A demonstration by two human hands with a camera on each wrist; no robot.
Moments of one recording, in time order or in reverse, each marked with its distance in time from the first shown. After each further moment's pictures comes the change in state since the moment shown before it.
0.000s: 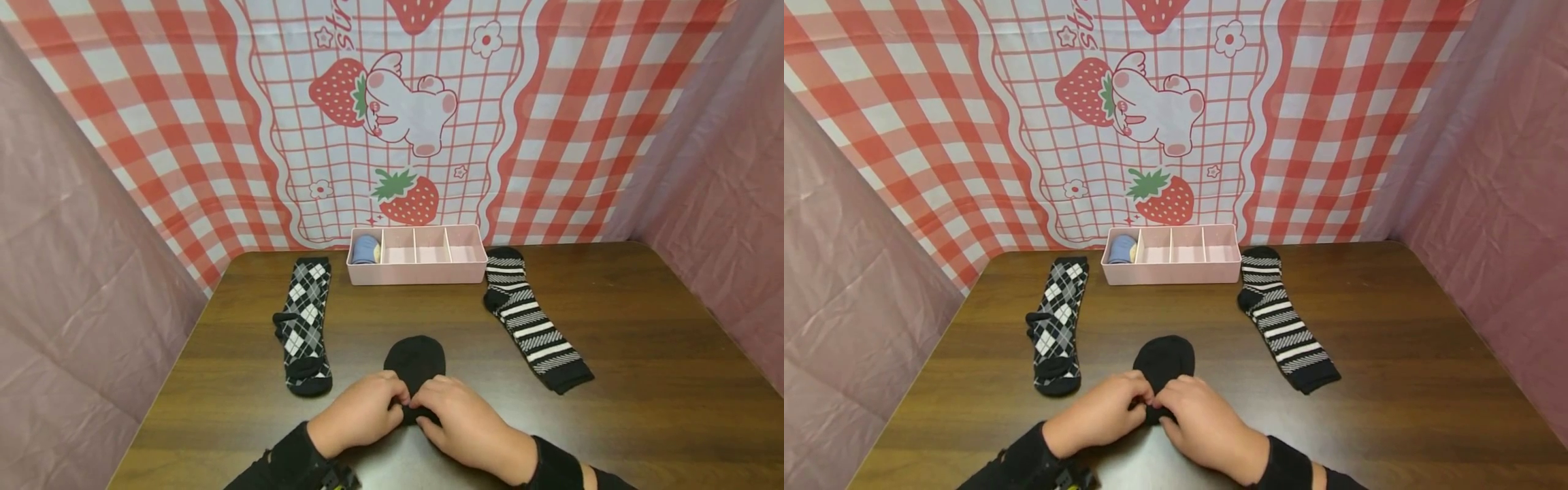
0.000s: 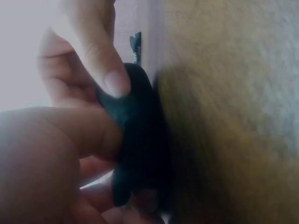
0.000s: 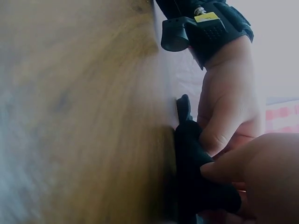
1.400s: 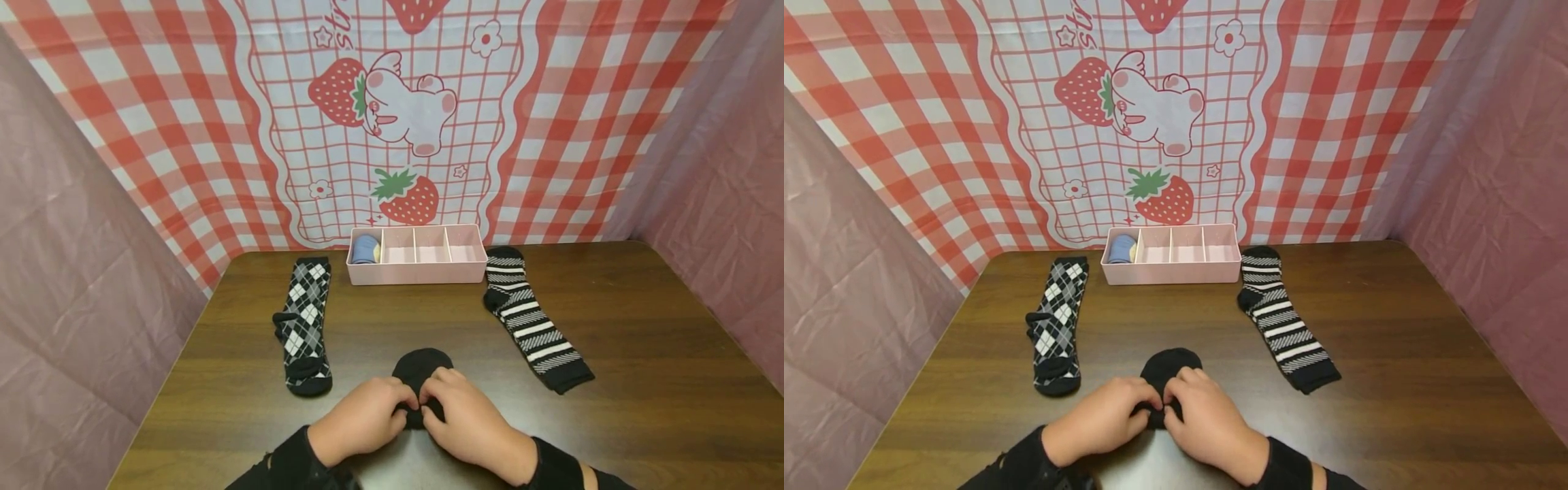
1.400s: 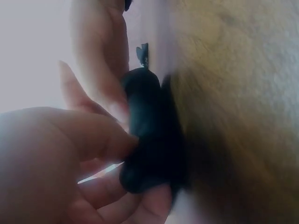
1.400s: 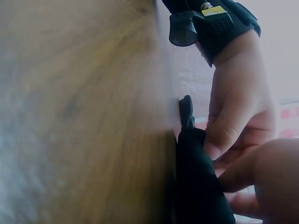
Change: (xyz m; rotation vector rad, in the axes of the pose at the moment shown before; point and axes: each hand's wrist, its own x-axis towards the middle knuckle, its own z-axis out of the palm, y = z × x) left_hand -0.005 0.011 -0.003 0.029 -0.002 0.095; right_hand -0.002 0.000 0.002 0.082 0.041 0.227
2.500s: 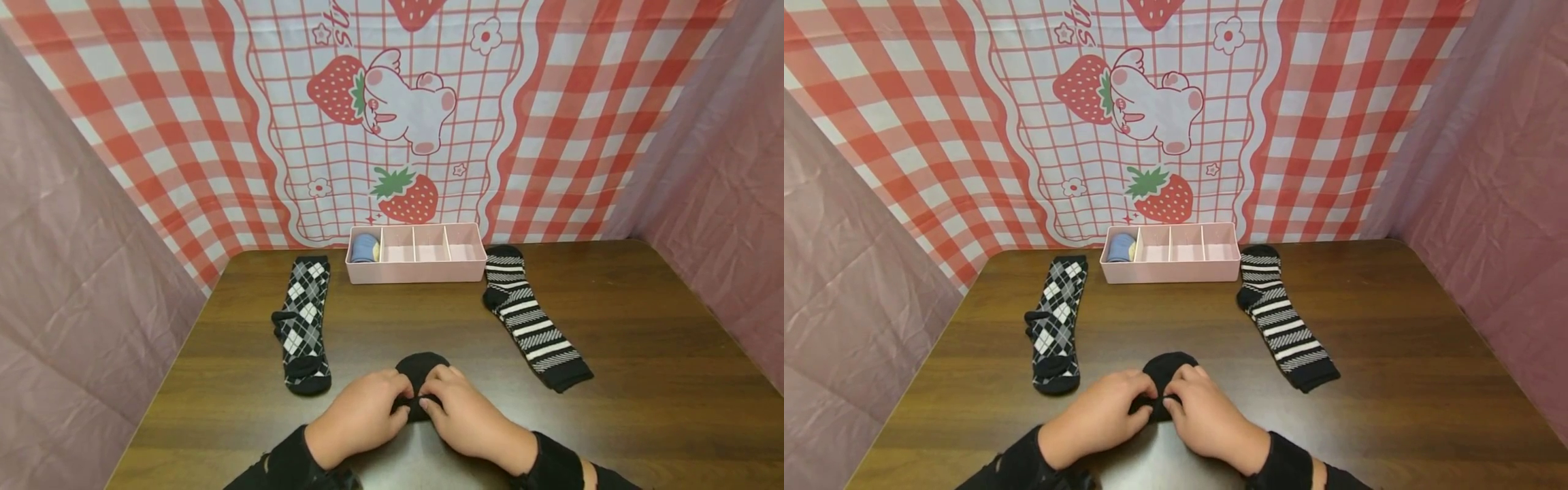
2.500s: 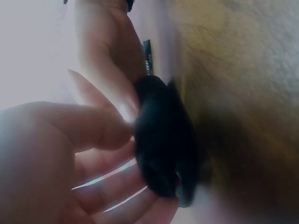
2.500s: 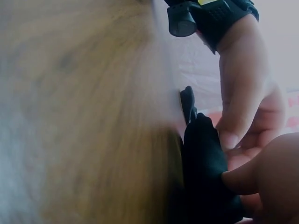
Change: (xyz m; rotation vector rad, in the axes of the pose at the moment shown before) left_hand 0.002 0.005 -0.004 0.084 0.025 -0.096; right_hand 0.004 0.006 -0.003 0.082 -0.095 0.010
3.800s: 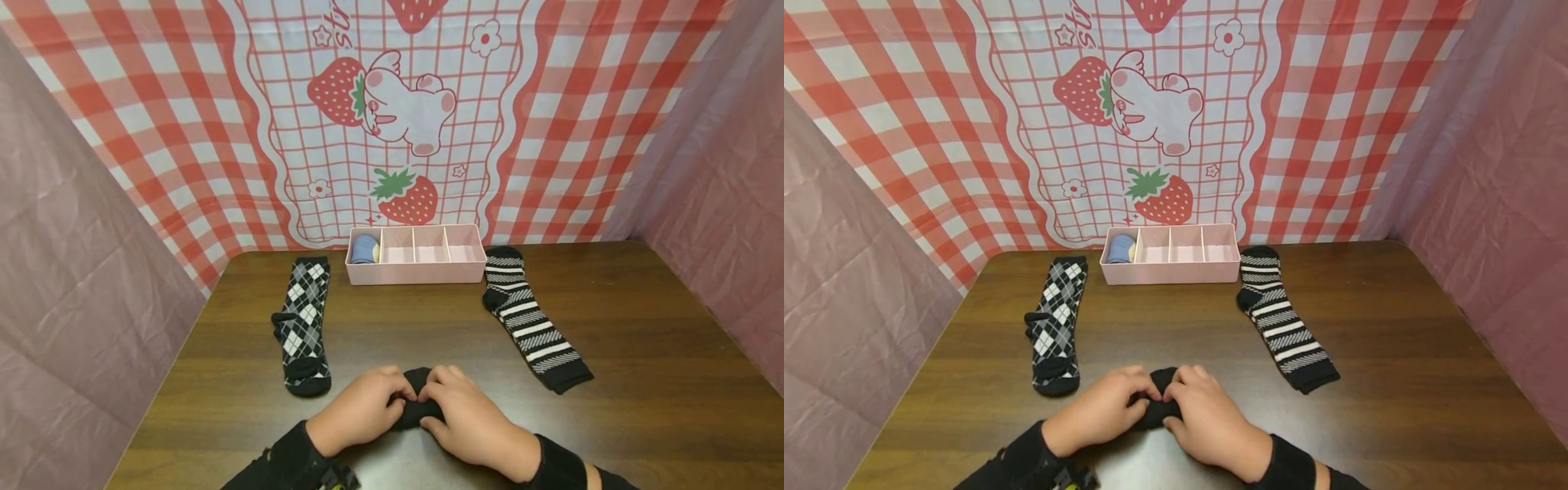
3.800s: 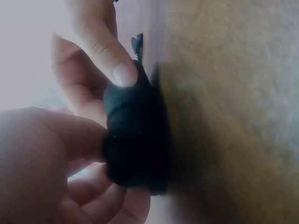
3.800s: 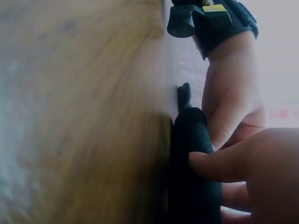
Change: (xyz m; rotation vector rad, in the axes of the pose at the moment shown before) left_hand 0.006 -0.016 0.007 -0.183 -0.006 0.018; right_hand -0.004 -0.006 -0.004 -0.174 0.006 -0.057
